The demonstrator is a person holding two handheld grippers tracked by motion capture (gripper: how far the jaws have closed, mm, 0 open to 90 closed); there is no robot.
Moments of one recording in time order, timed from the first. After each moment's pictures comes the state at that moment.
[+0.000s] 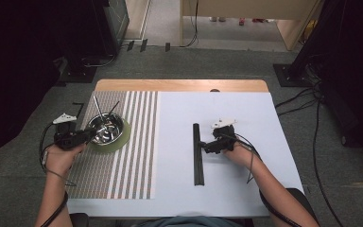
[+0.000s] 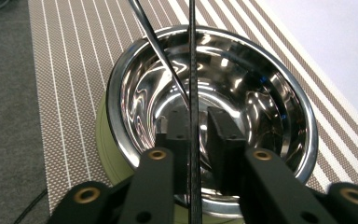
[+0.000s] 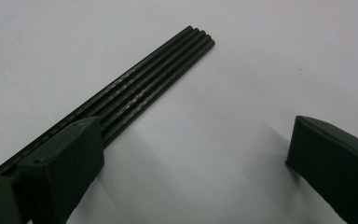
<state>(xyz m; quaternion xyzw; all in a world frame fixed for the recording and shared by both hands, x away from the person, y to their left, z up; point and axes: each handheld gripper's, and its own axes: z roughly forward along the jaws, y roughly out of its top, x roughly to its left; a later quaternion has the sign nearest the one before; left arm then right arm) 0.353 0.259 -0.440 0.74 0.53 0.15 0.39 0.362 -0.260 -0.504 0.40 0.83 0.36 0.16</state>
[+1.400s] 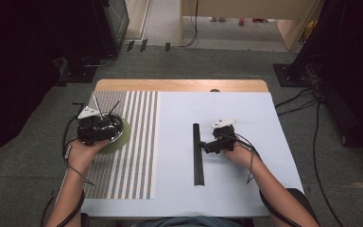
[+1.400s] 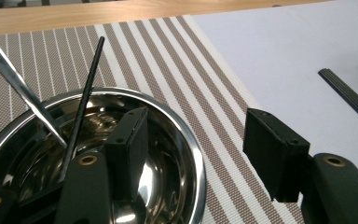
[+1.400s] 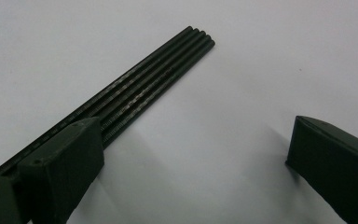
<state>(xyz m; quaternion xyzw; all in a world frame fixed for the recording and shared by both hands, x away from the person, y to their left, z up) 0.353 0.181 -0.416 0.75 0.49 0.16 0.41 0.362 -0.260 -0.503 0.41 0.83 0.36 0.16</state>
